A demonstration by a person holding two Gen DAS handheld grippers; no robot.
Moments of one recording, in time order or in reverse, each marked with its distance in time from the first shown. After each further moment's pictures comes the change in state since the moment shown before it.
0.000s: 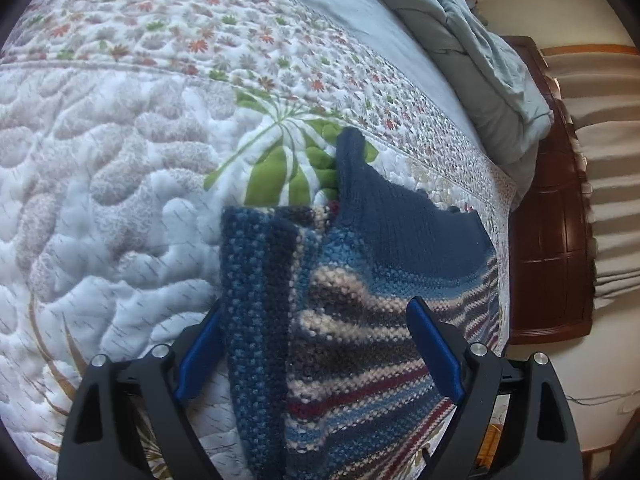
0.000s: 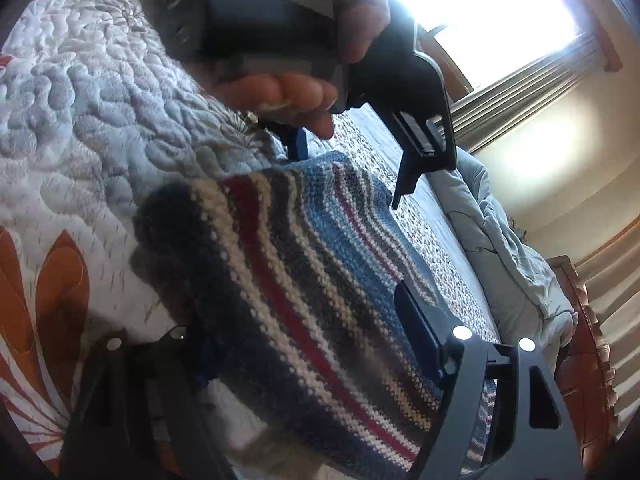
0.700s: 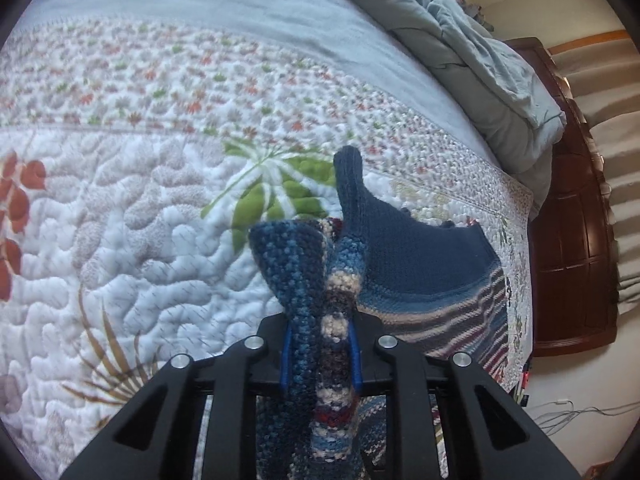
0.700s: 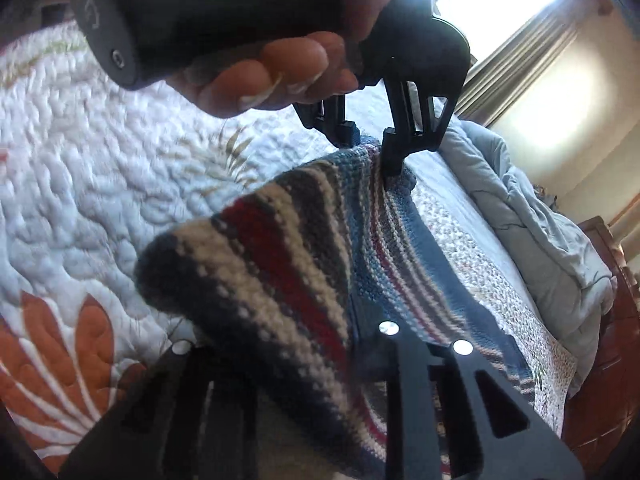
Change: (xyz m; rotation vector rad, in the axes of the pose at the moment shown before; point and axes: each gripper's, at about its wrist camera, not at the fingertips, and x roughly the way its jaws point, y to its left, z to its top) left arm -0.040 -0.054 -0.004 0.037 -0.088 0.141; right arm -0.013 -0.040 0.021 0.167 0.003 0.148
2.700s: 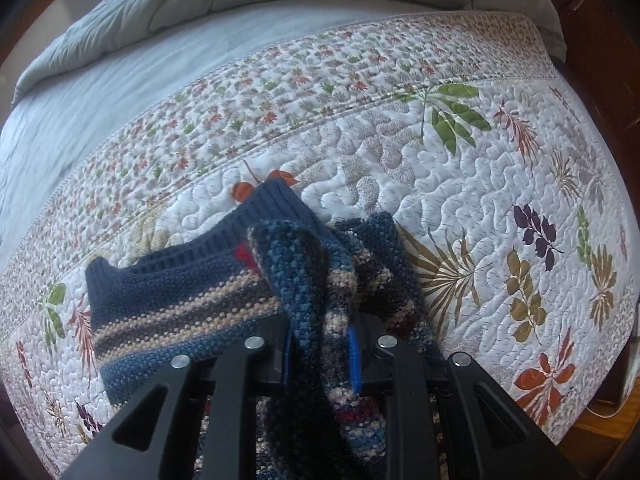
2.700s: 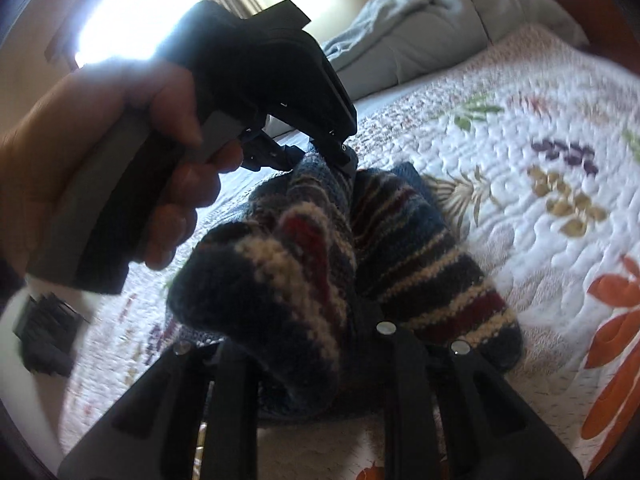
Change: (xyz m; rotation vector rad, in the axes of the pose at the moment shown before) left arm 0.253 -0.420 -0.040 0.508 0.150 0.489; right arm -0.015 -0.315 -0.303 1.182 -0.151 0.272
